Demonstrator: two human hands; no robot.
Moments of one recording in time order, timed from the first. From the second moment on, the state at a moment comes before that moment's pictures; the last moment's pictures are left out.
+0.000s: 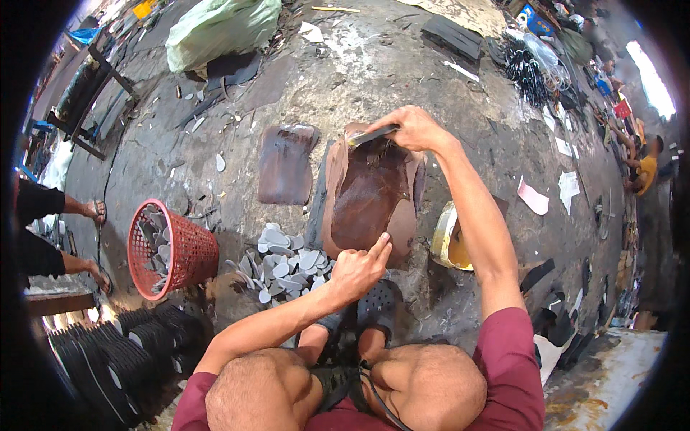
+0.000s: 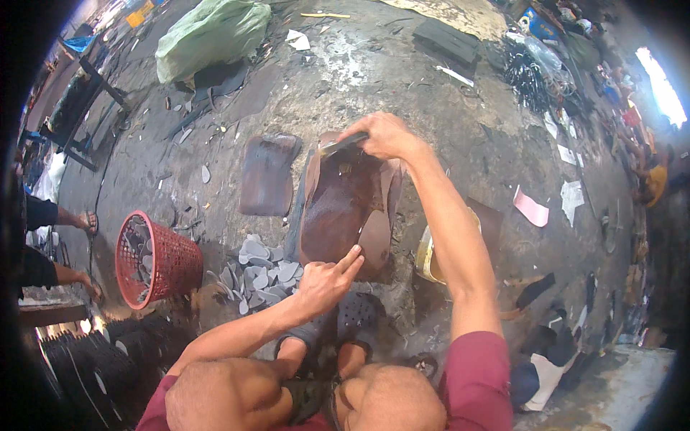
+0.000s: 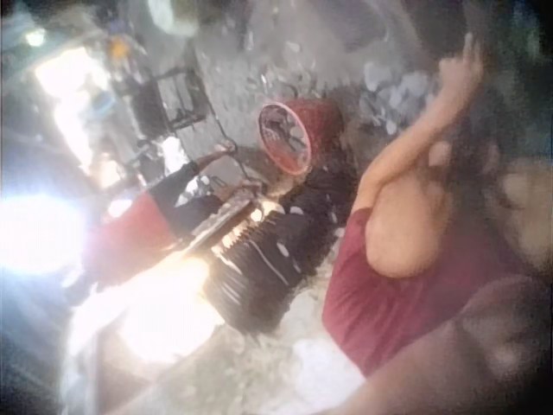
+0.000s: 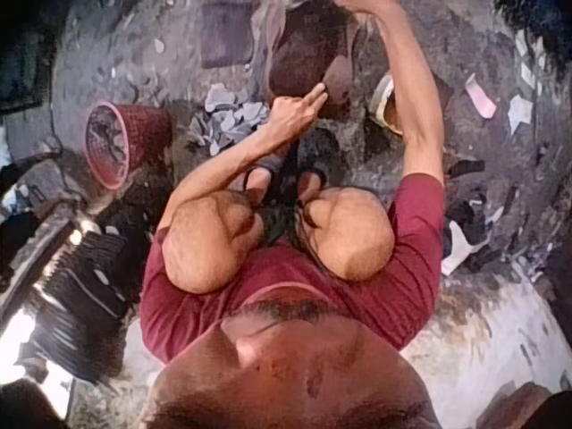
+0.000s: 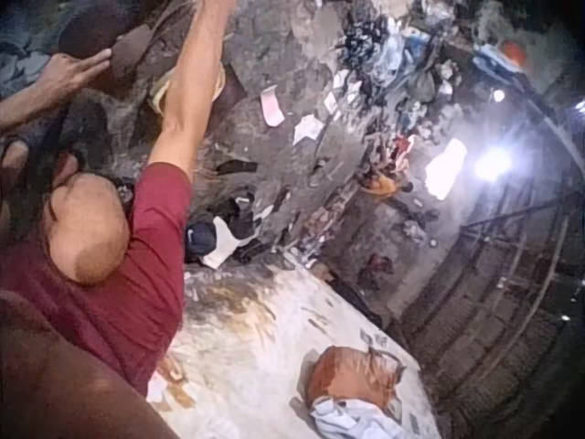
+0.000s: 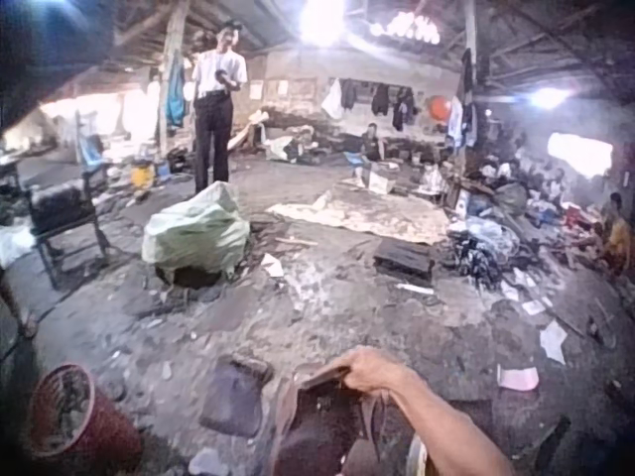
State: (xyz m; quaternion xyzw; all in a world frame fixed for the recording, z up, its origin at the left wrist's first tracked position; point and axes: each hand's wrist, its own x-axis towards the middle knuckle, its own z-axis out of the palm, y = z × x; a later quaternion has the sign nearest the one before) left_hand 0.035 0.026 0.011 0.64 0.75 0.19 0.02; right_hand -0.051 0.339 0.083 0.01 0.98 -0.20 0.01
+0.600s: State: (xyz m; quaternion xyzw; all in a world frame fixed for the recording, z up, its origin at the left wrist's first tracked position) left_hand 0.030 0.034 0.010 0.62 0.74 0.24 -0.01; right_hand 0.092 0.359 0.084 0.20 0.94 -0.24 0.10
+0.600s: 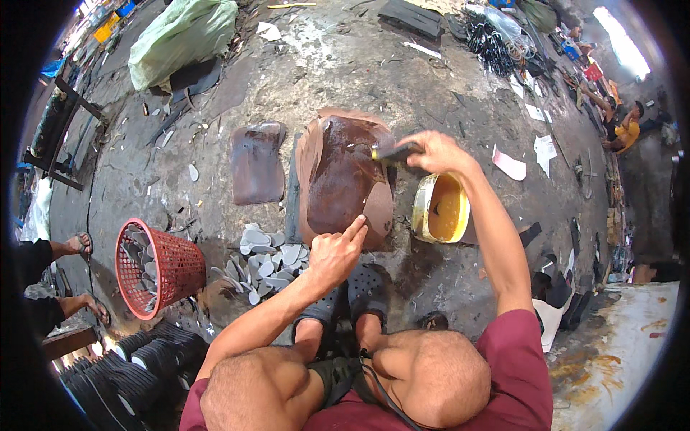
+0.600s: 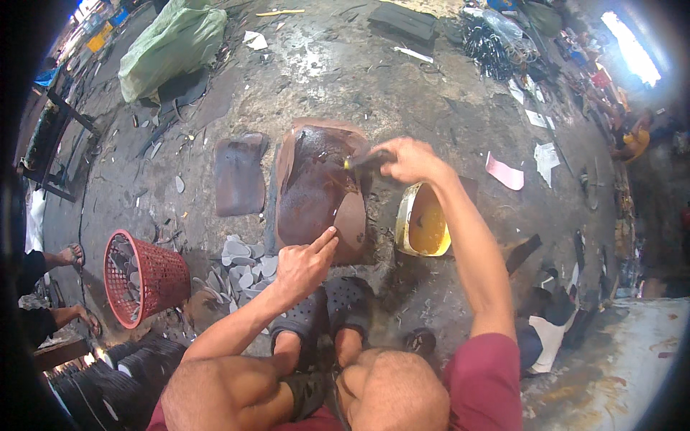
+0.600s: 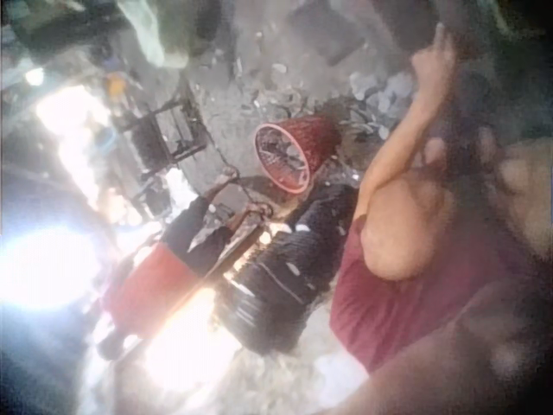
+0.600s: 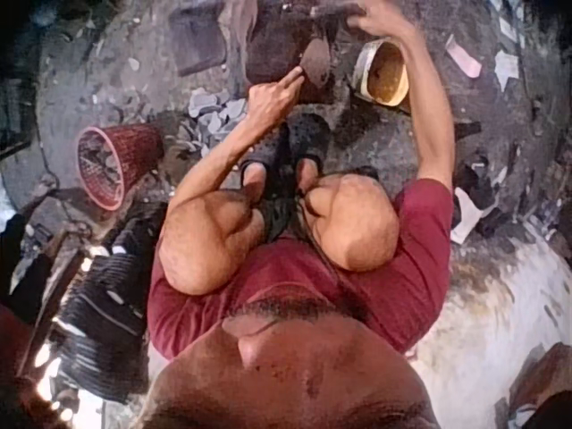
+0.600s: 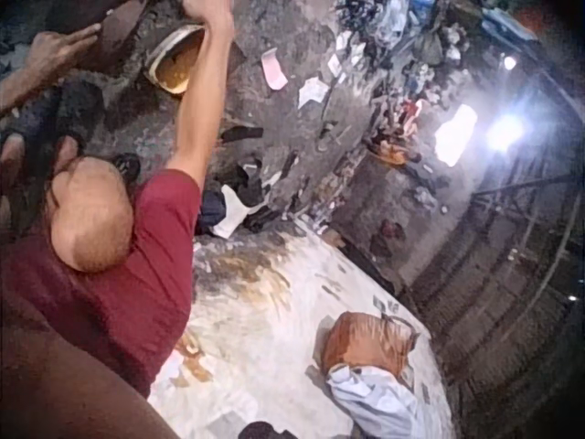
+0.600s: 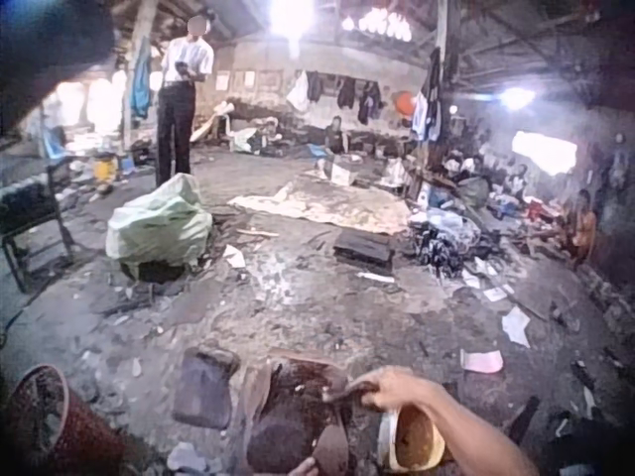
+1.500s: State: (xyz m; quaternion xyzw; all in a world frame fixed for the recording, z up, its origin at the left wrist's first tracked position) left_hand 0.014 0.006 0.021 0.54 0.72 0.44 0.01; right_hand 0.162 0.202 0.122 0.17 0.92 -0.29 -0.19
